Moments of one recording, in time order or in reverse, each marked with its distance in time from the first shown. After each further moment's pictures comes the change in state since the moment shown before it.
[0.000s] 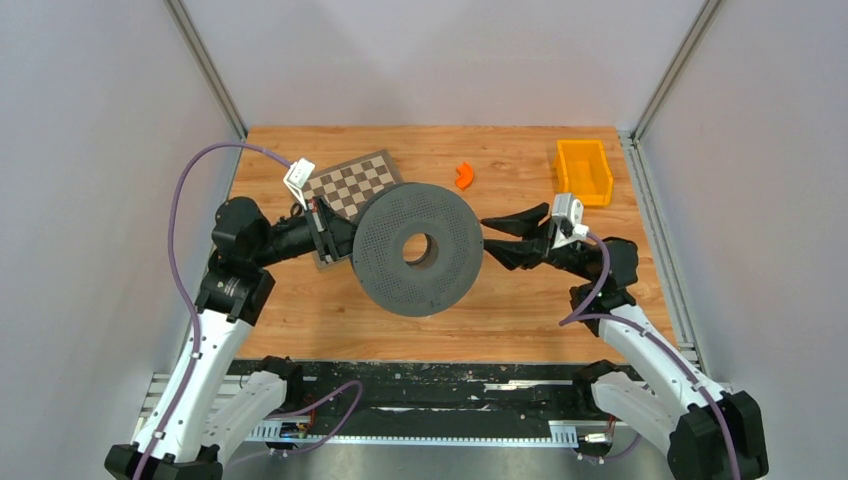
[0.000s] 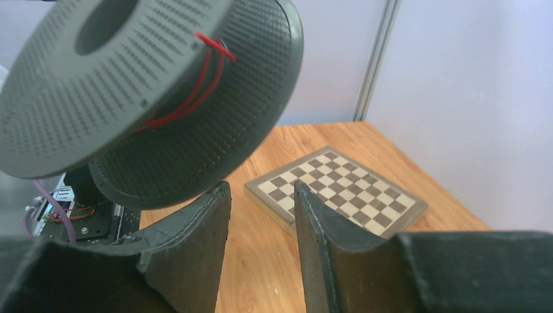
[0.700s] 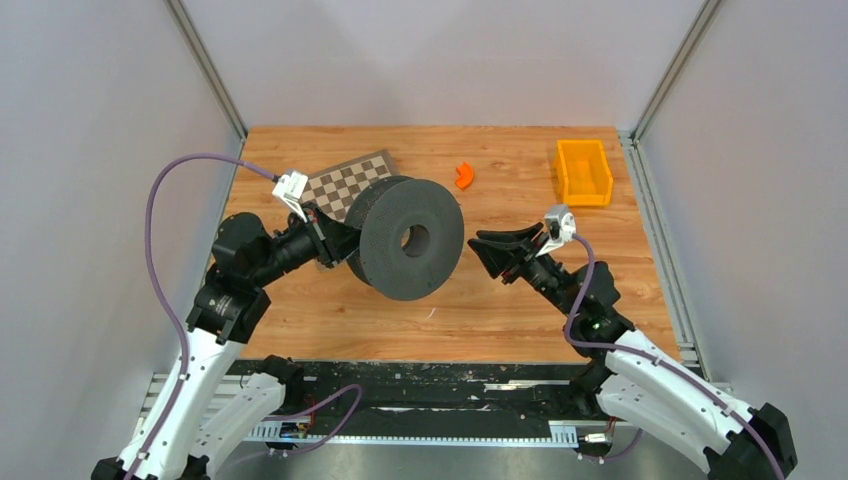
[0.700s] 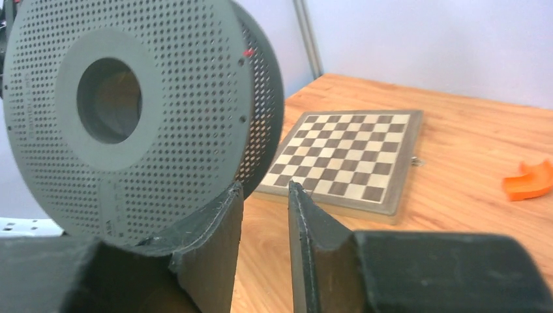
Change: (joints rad) left arm -0.109 -0.093 -0.003 -0.174 -0.416 0.249; right arm 0.357 -0.175 -0.084 -0.325 0.713 0.116
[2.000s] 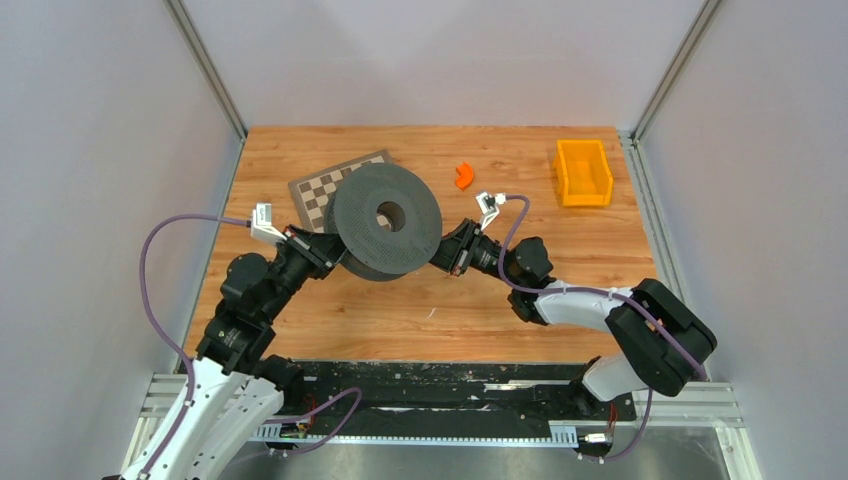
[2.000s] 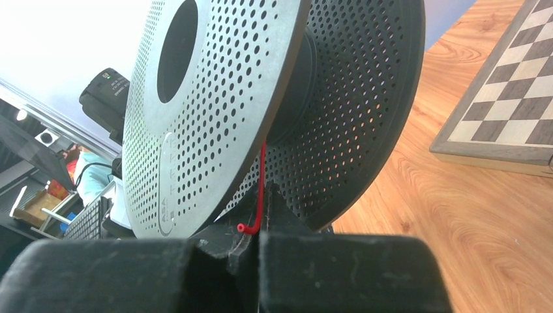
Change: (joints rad) left arm -0.064 -0.200 -0.276 0.105 -0.434 -0.454; right arm 0.022 0.703 0.106 0.670 -0.315 0.678
